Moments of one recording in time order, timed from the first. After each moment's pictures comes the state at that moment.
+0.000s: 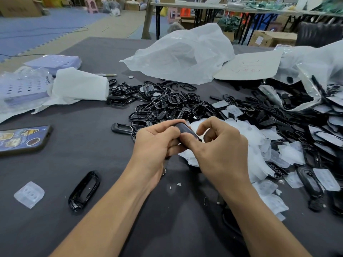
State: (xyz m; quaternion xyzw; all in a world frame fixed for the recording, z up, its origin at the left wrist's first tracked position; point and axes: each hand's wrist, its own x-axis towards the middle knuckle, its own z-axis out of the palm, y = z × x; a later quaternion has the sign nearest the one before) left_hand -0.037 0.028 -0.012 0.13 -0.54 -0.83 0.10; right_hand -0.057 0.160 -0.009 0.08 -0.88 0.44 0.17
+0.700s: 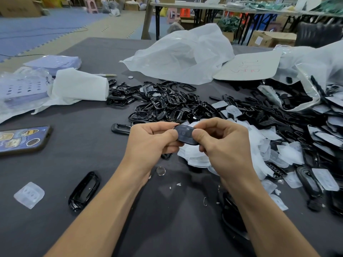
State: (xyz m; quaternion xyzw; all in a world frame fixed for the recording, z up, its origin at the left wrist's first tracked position) left_hand -0.032 0.011 -0.010 0.11 -0.65 -0.75 0.11; right_hand -0.067 0.168 -0.009 0.10 -0.73 0.67 0.05
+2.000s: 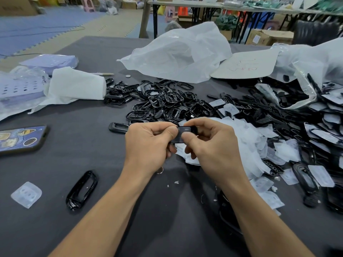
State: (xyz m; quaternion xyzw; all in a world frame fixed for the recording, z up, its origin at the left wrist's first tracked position) left_hand -0.036 0.017 -0.018 0.10 -0.72 -0.66 0.21; right_hand -0.062 0.161 -0.014 0.14 -0.77 0.62 0.04
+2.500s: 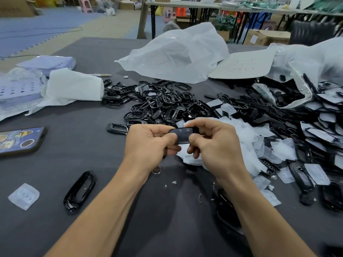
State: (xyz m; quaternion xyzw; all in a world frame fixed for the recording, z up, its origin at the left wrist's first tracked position) left_hand -0.035 0.018 -0.017 0.11 -0.68 -0.72 0.10; right_hand -0.065 0.169 -0.013 0.11 -0.78 0.61 0.04
